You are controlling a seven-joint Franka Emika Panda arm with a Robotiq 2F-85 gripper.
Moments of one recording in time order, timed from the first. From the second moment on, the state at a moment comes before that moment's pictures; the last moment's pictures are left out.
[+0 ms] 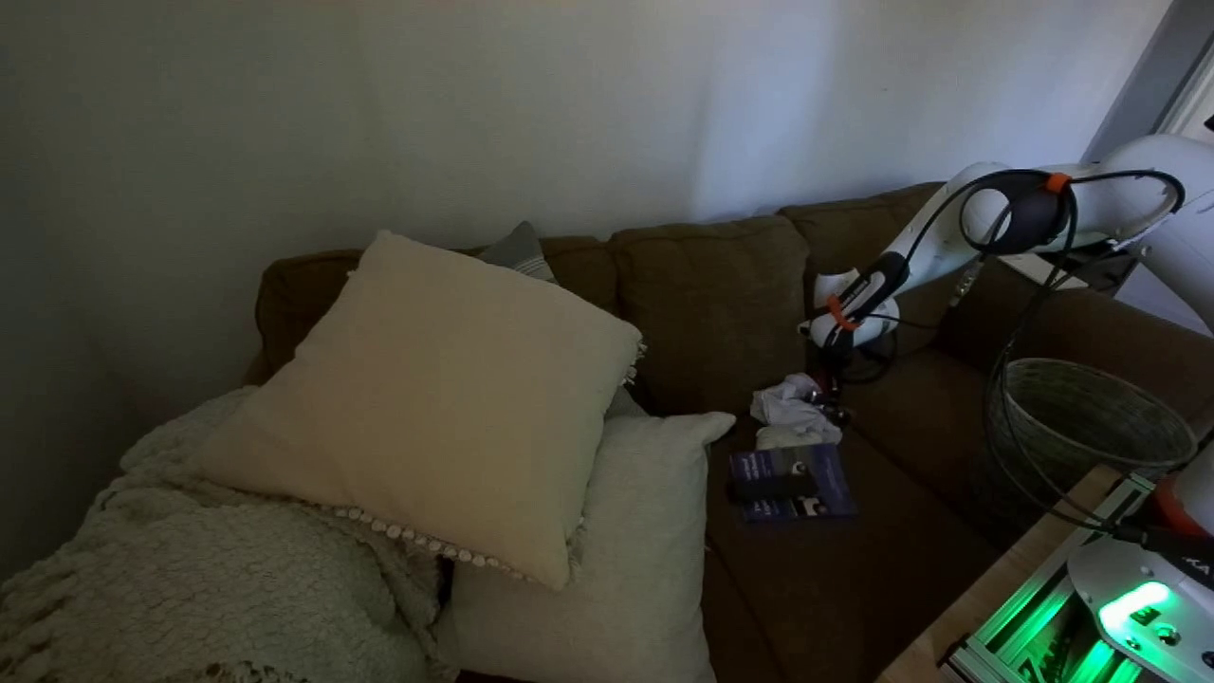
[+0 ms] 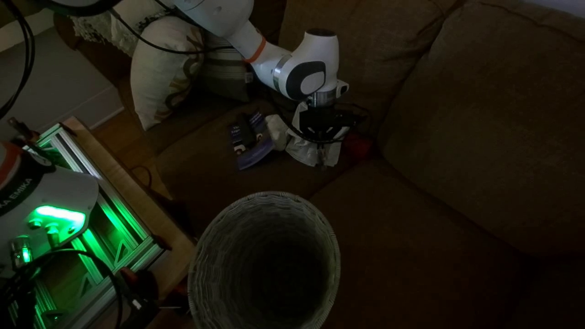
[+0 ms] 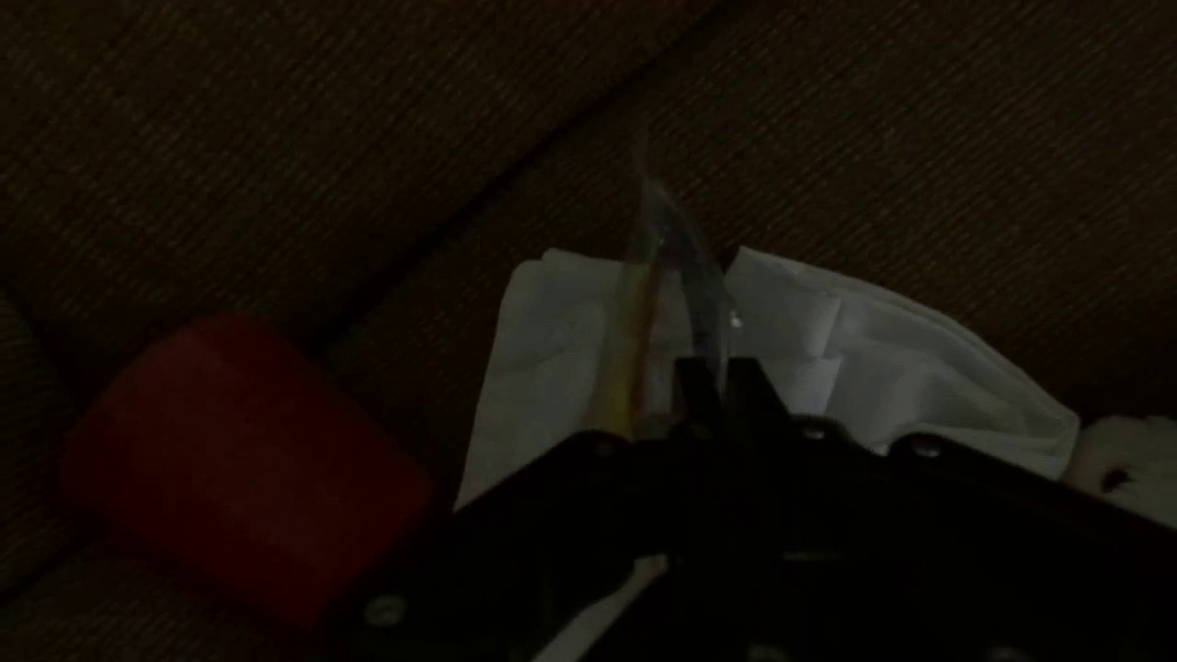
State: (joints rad) arm -0.30 1.23 -0.08 -1.46 -0.24 2.51 -0.84
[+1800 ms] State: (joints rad) arm 0.10 0.74 -0.78 -2.33 -0.18 3.48 -0.42
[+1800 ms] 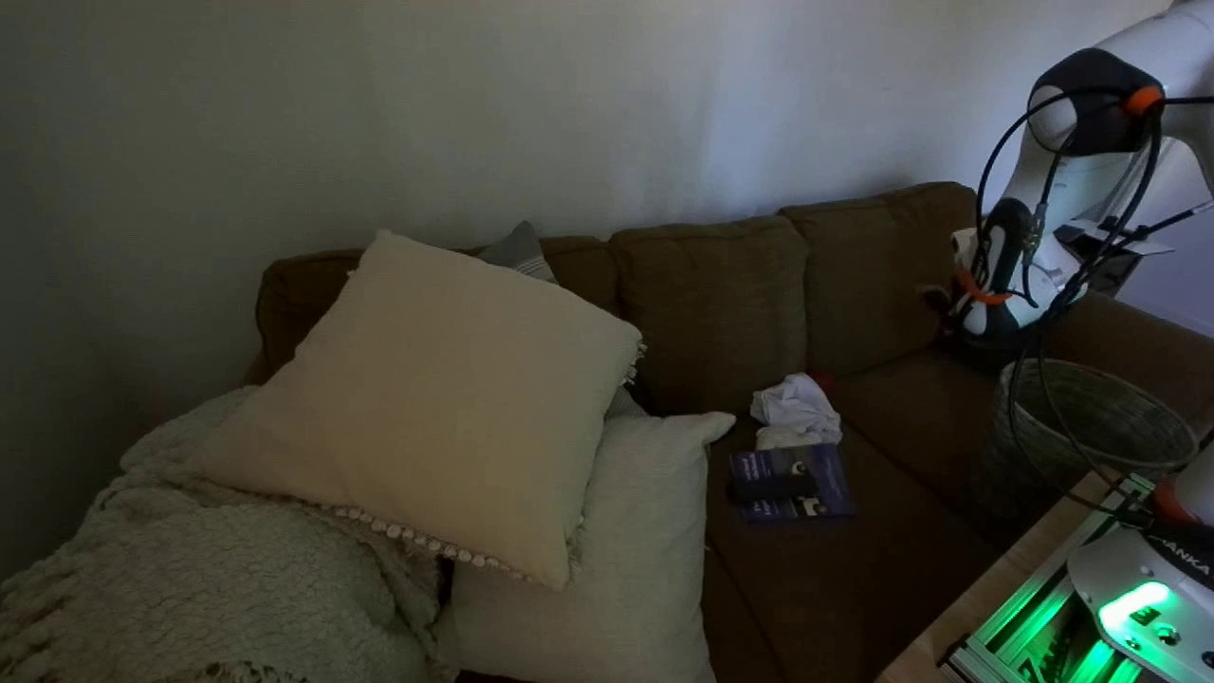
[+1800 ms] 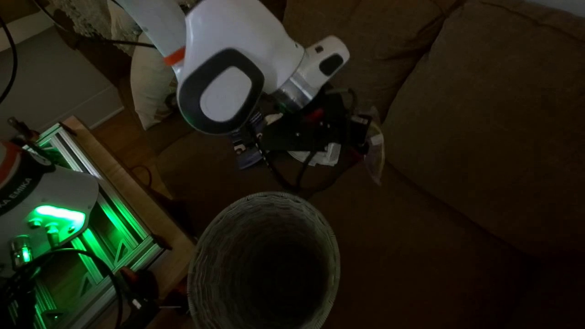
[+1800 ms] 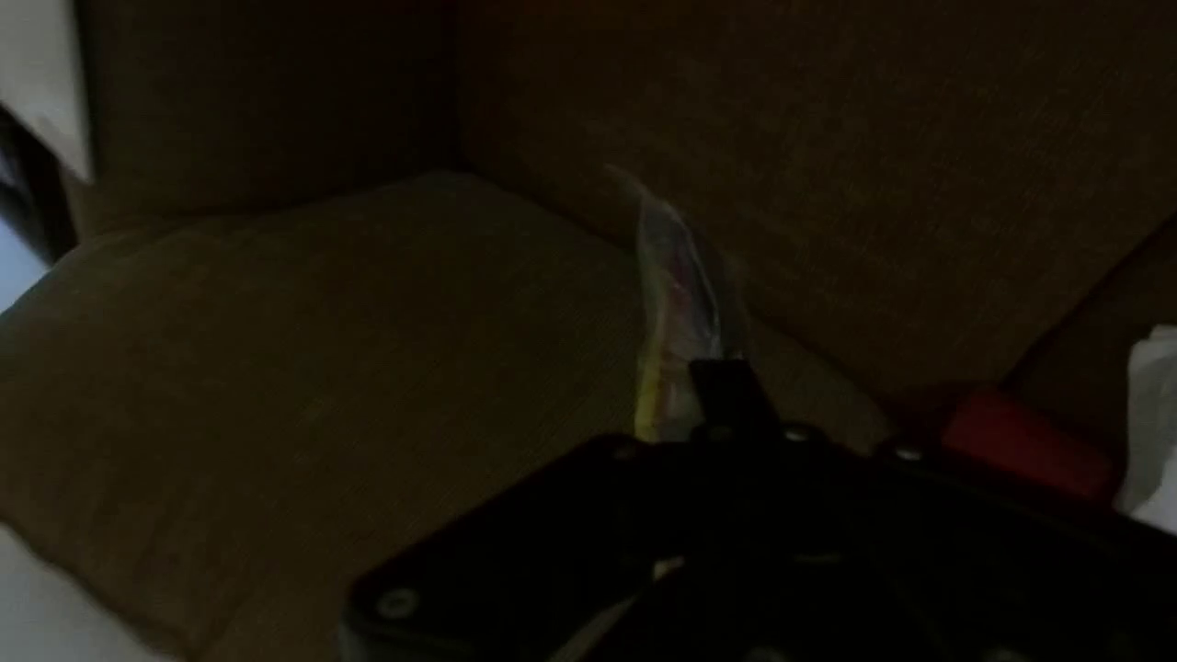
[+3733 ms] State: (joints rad) arm 0.22 0.89 -0.68 -1.59 -0.31 3.32 -0.51
